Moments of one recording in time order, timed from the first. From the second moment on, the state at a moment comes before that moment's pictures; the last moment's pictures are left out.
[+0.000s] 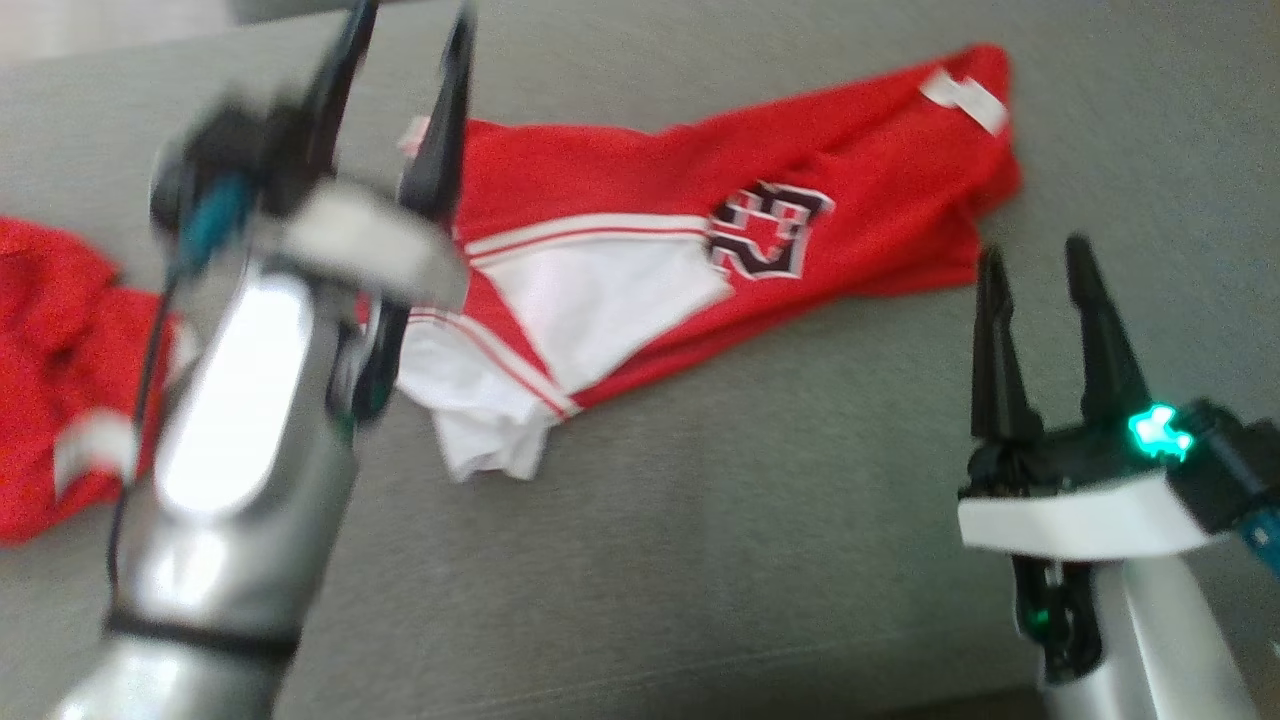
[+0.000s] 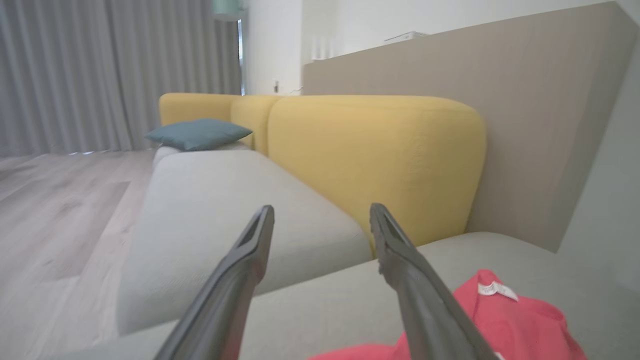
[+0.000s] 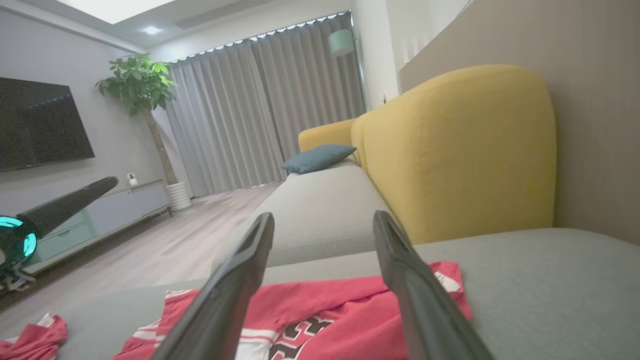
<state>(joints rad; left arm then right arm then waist) -0.75 0.15 -0.42 0.46 -0.34 -0.03 -0.26 -0.13 -0.05 0.12 -0.04 0.27 0.13 -0.26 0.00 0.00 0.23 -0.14</state>
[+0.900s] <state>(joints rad) -0.11 0.06 -0.25 0.17 -0.30 -0.04 -0.26 -0.04 -0.05 0.13 0.14 0.15 0.13 -0.26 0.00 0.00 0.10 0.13</state>
